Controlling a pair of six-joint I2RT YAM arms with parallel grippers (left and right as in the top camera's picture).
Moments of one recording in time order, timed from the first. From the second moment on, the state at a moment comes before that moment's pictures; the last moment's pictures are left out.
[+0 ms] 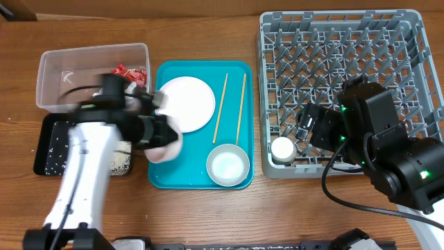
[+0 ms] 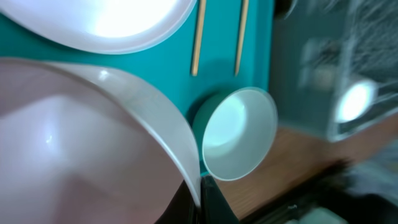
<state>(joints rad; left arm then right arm) 0.01 1.46 1.18 -1.11 0.56 -0.06 0.44 1.14 1.49 -1.28 0.09 0.69</state>
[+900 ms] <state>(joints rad) -0.52 1.67 1.50 -1.32 -0.19 -0.42 0.44 1.14 1.49 -1.29 0.09 0.69</state>
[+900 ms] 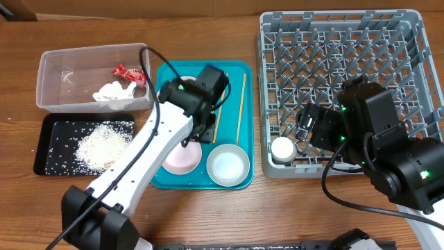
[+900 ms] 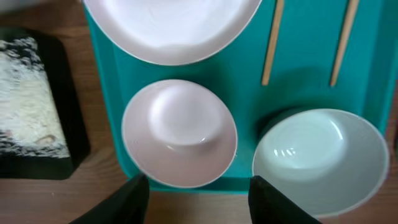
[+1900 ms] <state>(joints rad) -0.51 1.33 1.88 -1.35 -0.14 -0.18 0.44 1.14 1.49 -1.29 0.09 0.69</state>
